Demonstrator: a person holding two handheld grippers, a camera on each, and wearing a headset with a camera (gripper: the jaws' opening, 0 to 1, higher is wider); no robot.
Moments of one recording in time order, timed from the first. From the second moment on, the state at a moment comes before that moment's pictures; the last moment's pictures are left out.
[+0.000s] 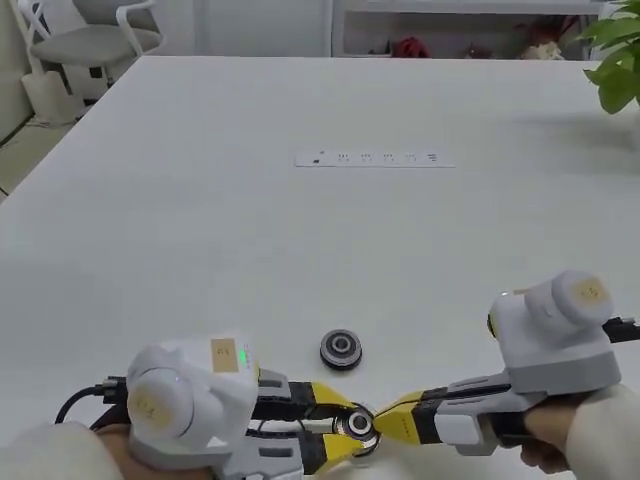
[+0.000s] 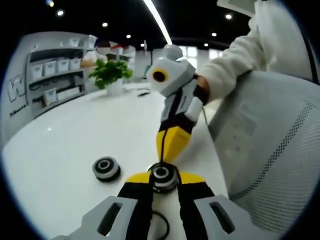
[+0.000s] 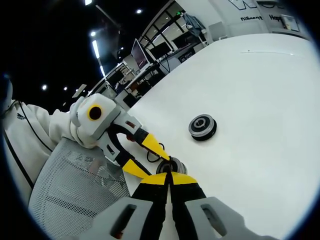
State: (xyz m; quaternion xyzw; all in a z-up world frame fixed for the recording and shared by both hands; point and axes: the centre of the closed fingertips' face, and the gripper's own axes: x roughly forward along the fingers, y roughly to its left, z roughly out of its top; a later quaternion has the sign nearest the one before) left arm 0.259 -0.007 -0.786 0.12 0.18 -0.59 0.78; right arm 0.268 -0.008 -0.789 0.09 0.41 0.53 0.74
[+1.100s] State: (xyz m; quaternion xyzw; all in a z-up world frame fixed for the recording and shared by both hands) left arm 0.249 0.027 -0.730 0.15 0.17 -0.59 0.78; right arm 0.265 -0.006 -0.782 0.09 0.40 0.54 0.74
